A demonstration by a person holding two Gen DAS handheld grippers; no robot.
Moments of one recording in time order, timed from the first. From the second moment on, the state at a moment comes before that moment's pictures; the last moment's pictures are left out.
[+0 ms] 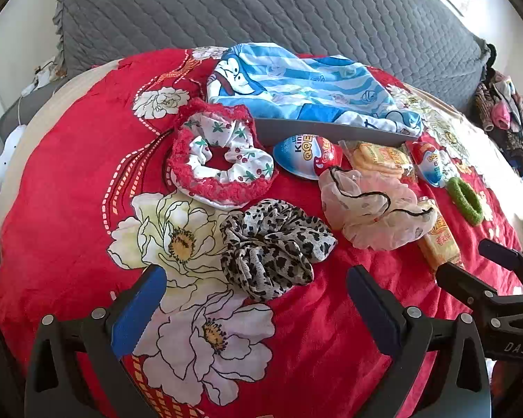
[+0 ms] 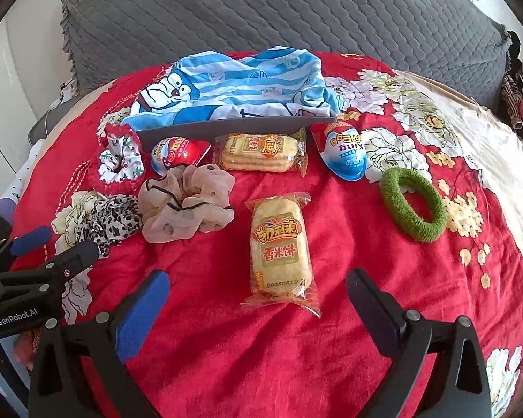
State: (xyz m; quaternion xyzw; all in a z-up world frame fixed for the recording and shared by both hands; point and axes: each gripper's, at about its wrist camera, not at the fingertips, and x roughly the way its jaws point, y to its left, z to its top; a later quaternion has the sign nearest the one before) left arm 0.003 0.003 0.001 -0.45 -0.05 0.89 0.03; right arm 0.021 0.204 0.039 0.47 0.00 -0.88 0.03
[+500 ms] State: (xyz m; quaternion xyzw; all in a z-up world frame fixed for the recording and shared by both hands) left arm -0.010 -0.002 -0.009 -0.44 -0.06 0.90 0.03; right arm 0.013 0.205 0.034 0.47 0.00 -0.88 0.03
